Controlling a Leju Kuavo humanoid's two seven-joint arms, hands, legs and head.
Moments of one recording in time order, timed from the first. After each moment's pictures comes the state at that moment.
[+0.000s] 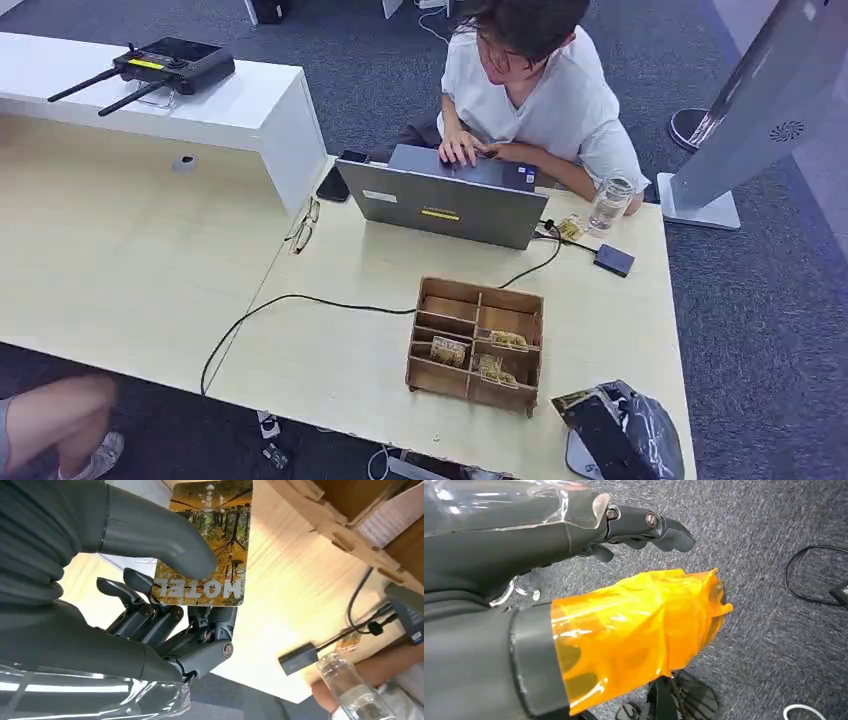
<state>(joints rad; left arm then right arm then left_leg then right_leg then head) -0.06 -0.29 1.31 -0.30 -0.99 0.35 -0.22 0.18 -0.21 0.35 -1.61 0.60 -0.22 0.26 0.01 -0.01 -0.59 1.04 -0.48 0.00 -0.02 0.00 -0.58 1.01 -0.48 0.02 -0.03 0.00</state>
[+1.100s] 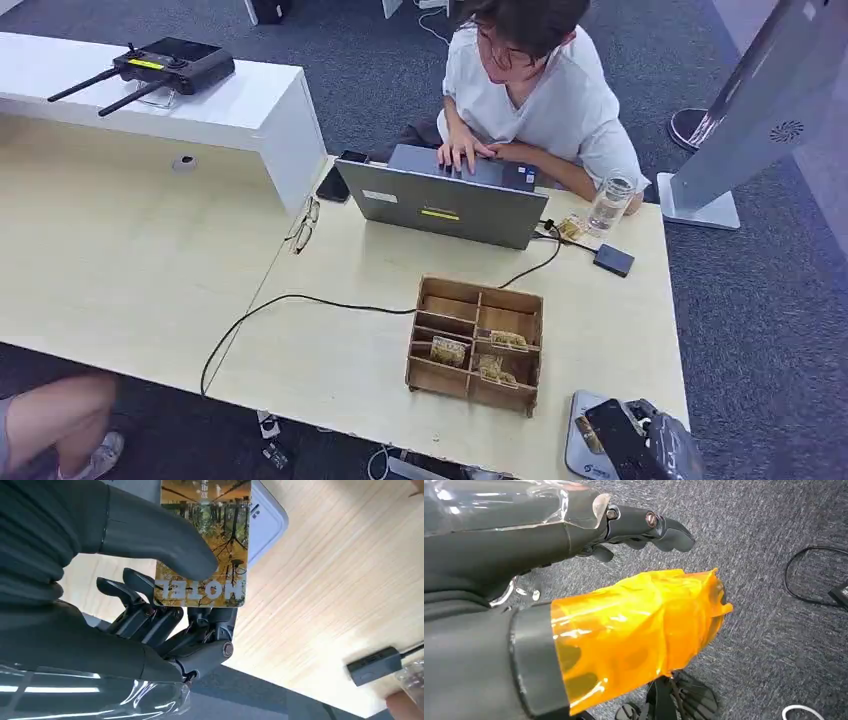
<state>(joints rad) -0.05 -0.29 1.31 -0.31 -0.99 0.34 -0.21 0.21 -0.20 0.27 -1.53 0.61 -0.22 0.29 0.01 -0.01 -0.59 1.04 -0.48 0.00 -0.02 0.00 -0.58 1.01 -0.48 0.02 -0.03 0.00</state>
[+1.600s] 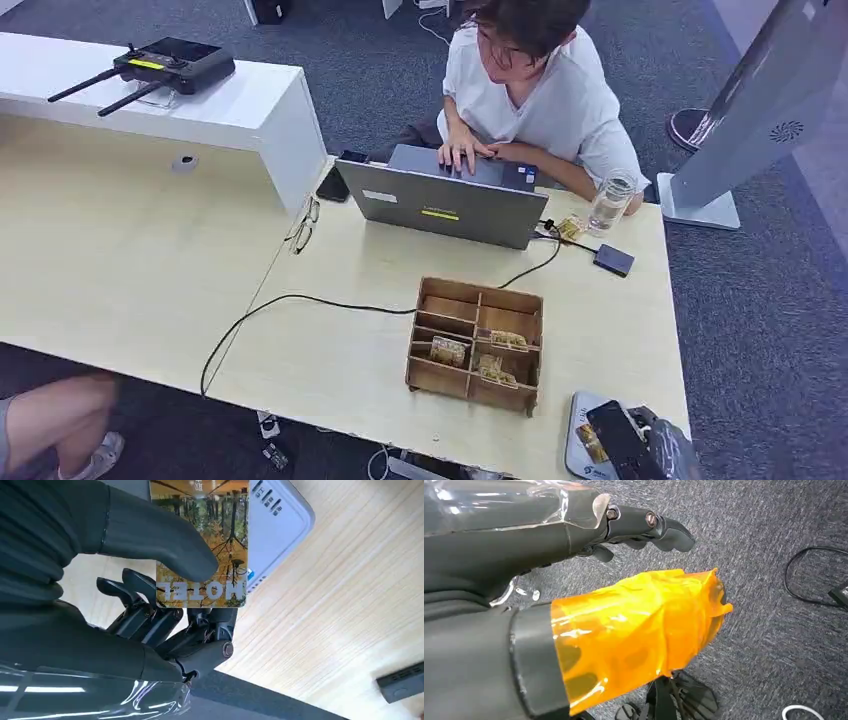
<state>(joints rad) -0.05 -0.29 1.31 -0.31 -0.99 0.34 -0.21 0.21 -0.18 0.25 -1.48 0.61 -0.22 0.29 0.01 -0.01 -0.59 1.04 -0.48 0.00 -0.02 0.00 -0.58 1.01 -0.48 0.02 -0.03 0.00</state>
